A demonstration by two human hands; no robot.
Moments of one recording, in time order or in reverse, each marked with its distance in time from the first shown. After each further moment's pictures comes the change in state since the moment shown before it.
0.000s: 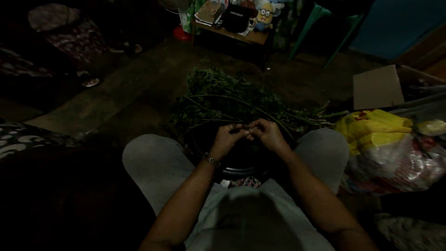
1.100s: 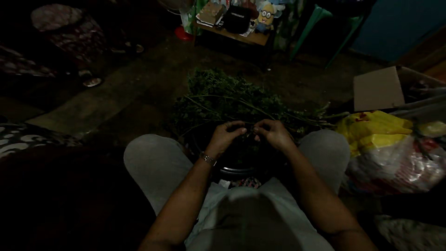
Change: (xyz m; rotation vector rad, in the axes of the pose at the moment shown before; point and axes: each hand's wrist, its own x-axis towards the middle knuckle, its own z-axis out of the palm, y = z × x) left_hand 0.004 0.001 -0.015 0.109 -0.015 -0.056; right_hand 0.000 -0.006 -0.014 -0.004 -0.015 0.108
